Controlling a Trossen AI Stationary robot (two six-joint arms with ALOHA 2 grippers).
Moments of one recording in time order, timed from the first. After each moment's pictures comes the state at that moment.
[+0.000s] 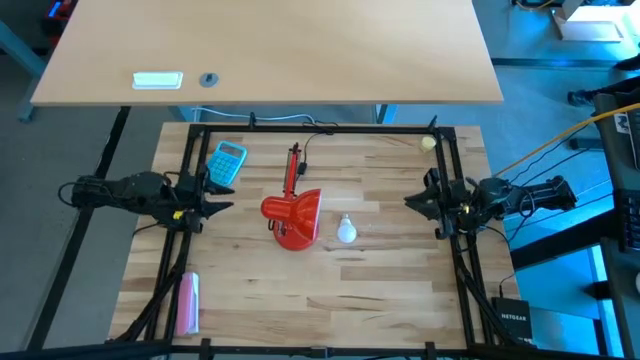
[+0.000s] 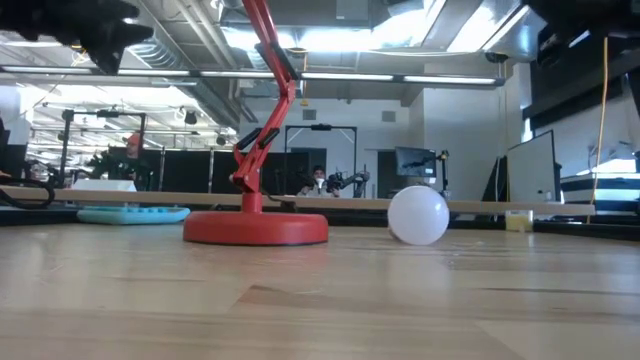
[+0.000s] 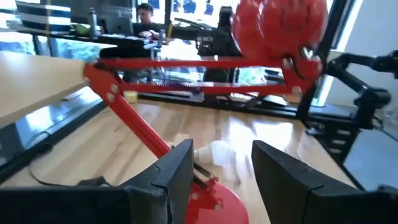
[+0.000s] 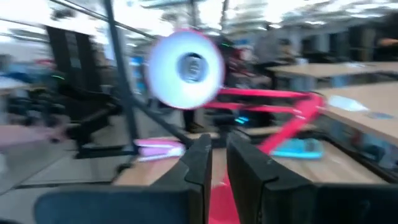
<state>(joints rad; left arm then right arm) -0.18 0.10 0.34 -0.29 -0.27 -0.12 0.21 0.20 0.26 0.11 0.15 0.09</state>
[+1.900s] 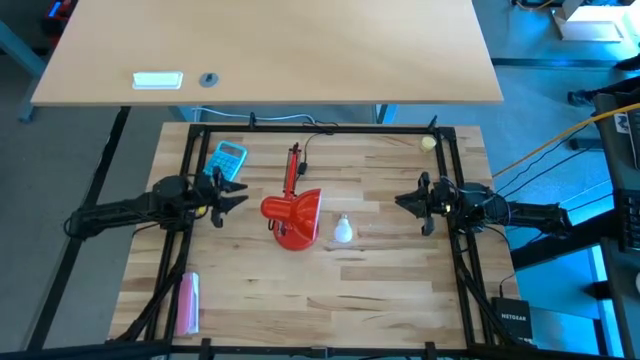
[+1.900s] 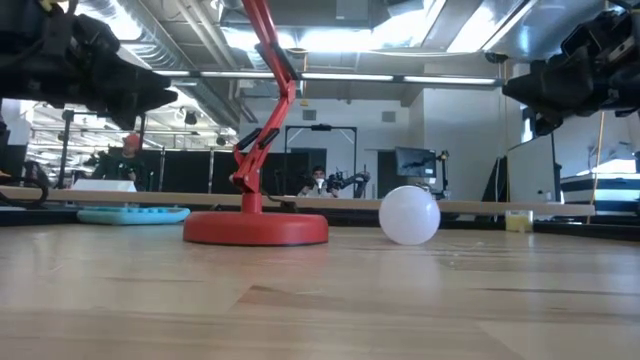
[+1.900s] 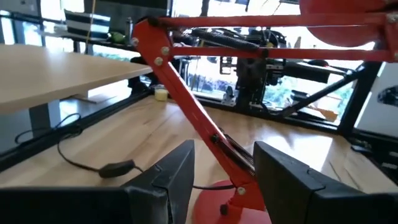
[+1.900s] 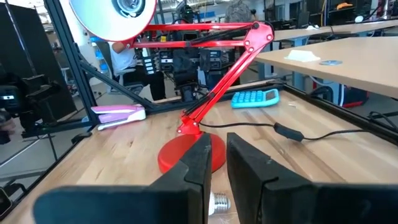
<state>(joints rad) 0.18 0.01 0.01 0.02 -0.02 -0.15 -0.07 0.00 0.01 0.02 0.00 0.16</state>
